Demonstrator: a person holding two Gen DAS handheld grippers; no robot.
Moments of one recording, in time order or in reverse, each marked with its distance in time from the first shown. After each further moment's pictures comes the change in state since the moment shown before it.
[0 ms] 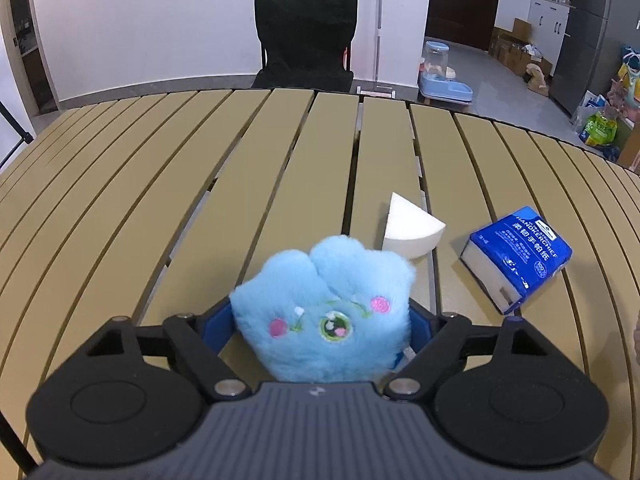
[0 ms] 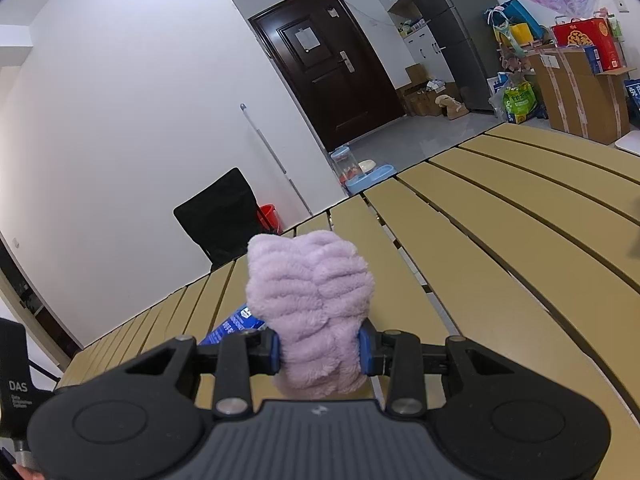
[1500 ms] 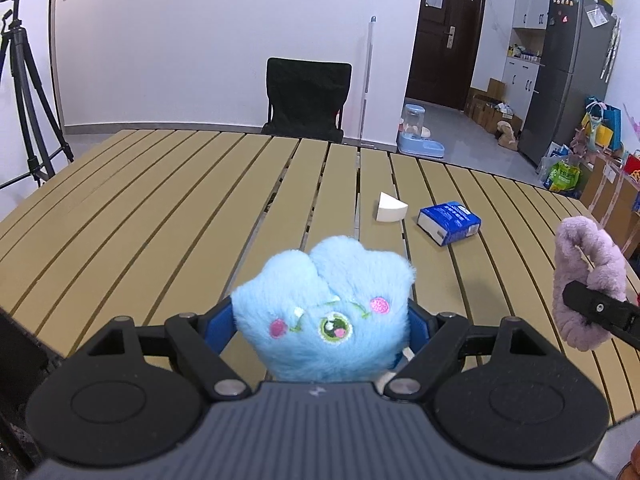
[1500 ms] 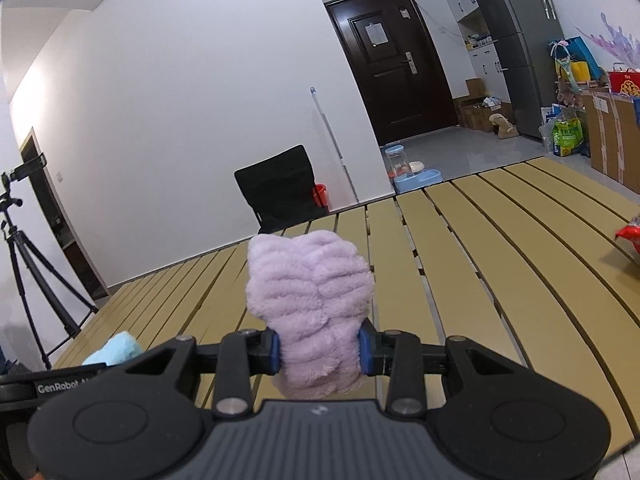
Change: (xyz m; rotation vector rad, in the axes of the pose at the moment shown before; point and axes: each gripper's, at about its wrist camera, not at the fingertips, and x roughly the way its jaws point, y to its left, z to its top) left arm -0.183 0.061 -0.107 -0.040 -0.191 -0.085; right arm -0.121 0.062 -0.042 -0.202 0.049 0.093
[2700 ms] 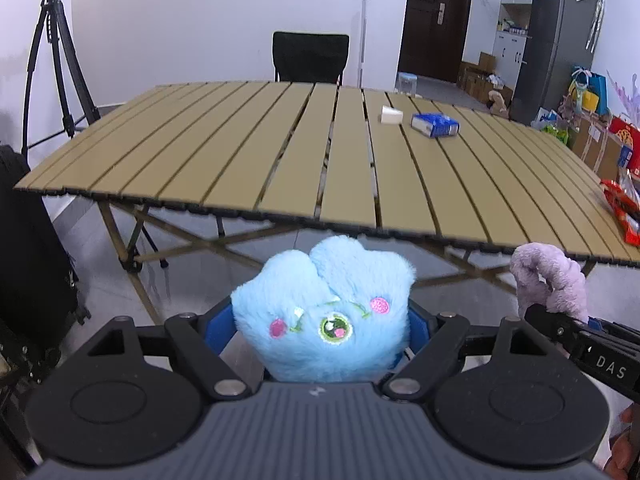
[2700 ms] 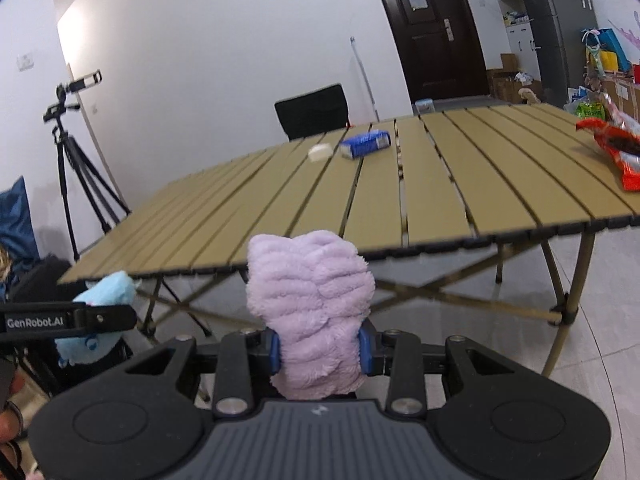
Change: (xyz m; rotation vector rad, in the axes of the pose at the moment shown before) left arm -0.114 0.042 -0.142 0.042 0.069 -0.002; right arm -0.119 0.034 -0.139 -0.104 0.158 0.052
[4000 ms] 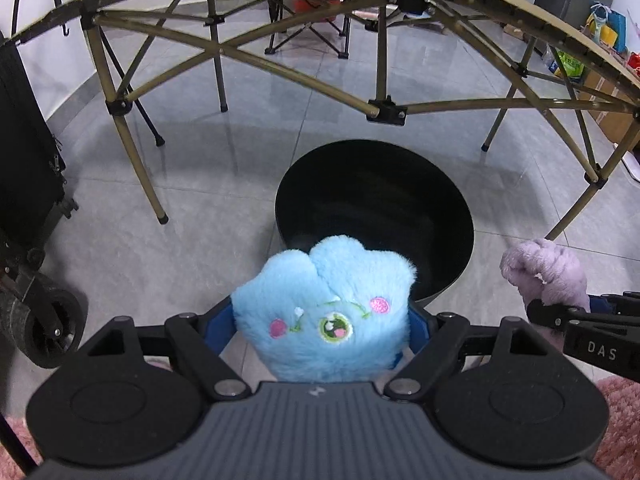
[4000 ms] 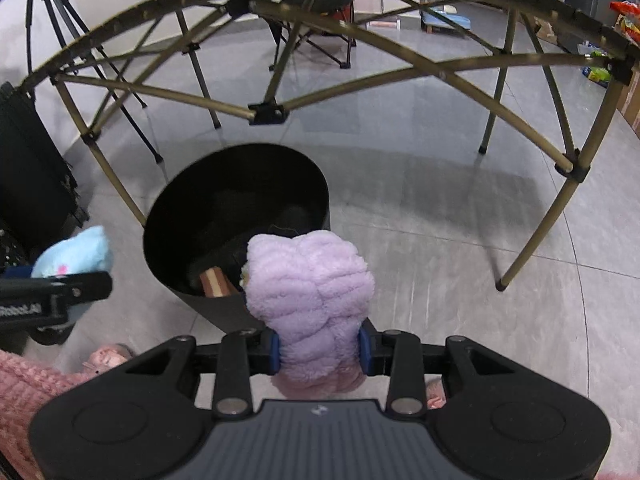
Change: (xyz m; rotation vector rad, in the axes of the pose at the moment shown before) left arm 0.073 0.035 -0.146 -0.009 0.274 0.003; right arm 0.057 0.010 -0.135 -0.141 0.428 -0.155
